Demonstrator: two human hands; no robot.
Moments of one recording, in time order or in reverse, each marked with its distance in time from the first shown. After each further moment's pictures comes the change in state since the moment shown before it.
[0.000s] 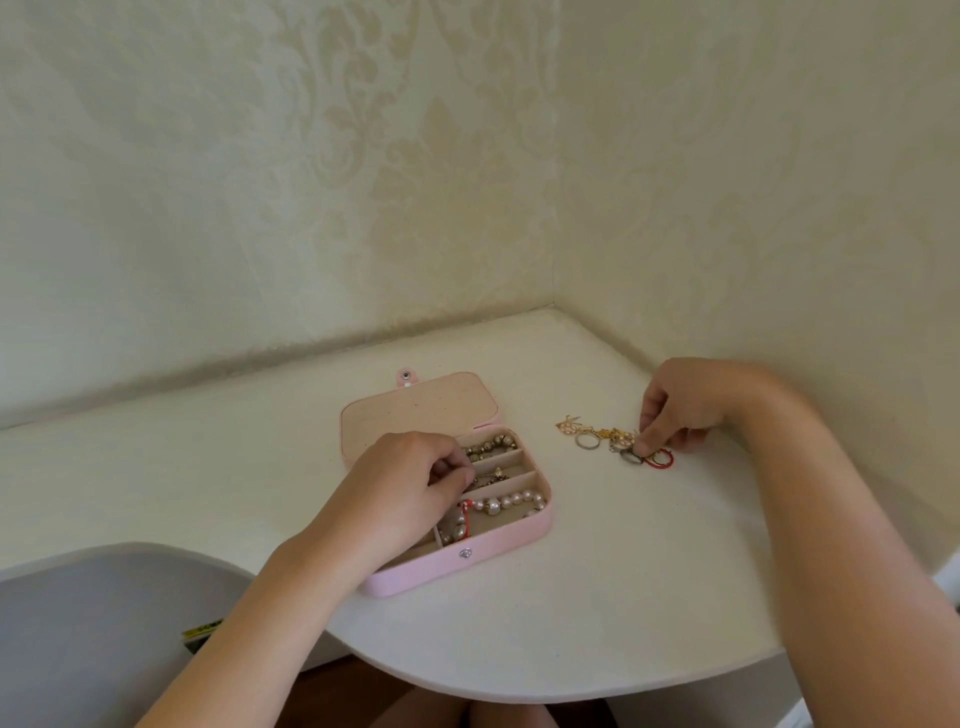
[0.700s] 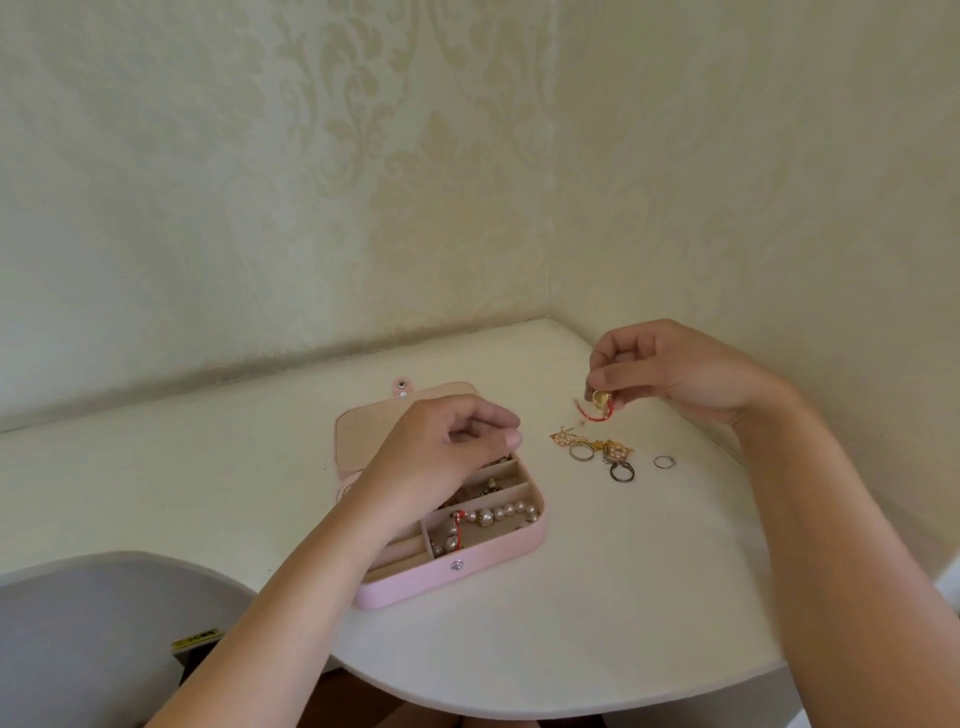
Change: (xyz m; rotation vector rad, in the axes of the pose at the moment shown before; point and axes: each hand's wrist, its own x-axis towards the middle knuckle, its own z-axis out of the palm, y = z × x) left_hand 0.020 0.033 -0.002 -0.700 0.000 -0.080; right_hand -0.017 -0.020 -0.008 0.705 0.049 -0.554
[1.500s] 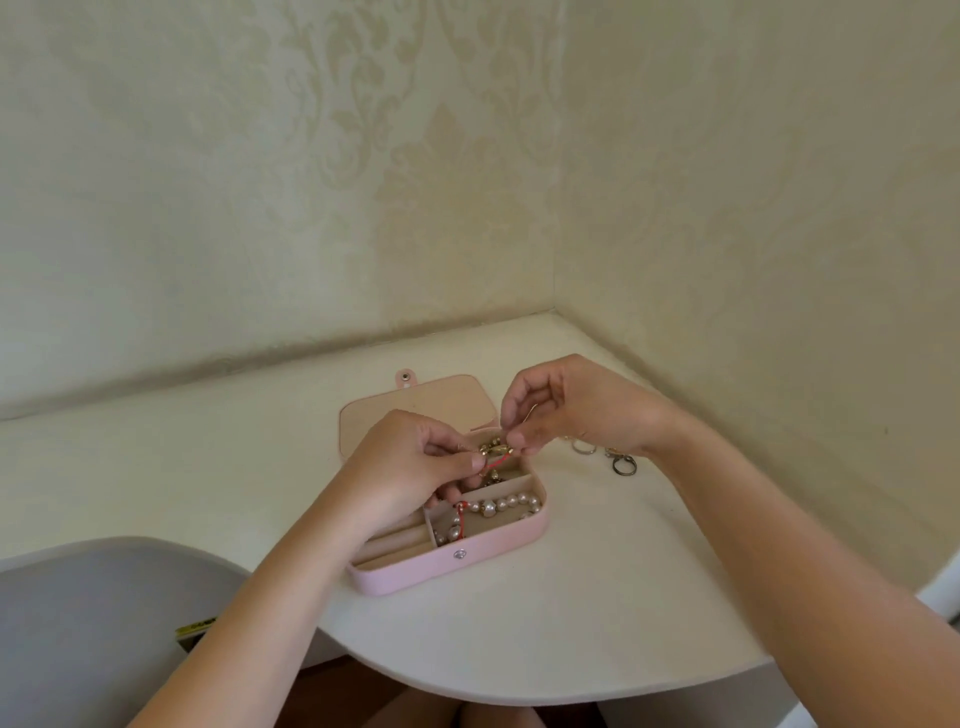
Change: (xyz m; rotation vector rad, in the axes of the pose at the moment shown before) left_hand -0.009 -0.010 -0.015 0.080 -0.009 -0.210; right_hand 0.018 0.007 0.063 -0.079 -0.194 -0.063
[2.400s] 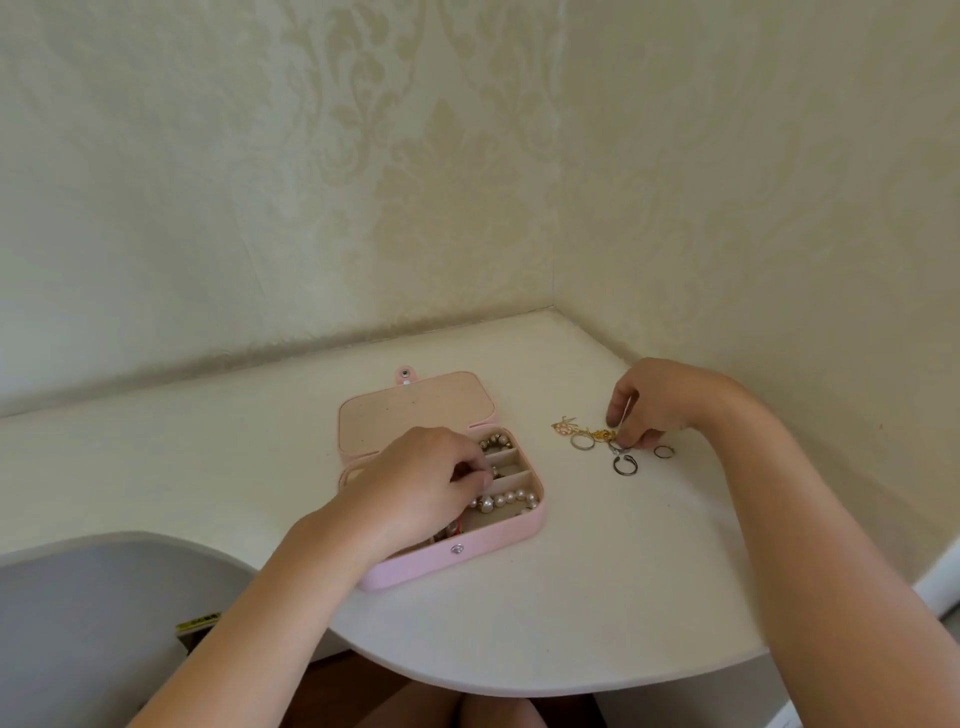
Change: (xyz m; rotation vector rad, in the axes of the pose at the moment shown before) left_hand -0.005 -0.001 0.007 0.697 -0.059 0.233; right_hand -0.018 0.019 -0.050 -0.538 0.196 0.608
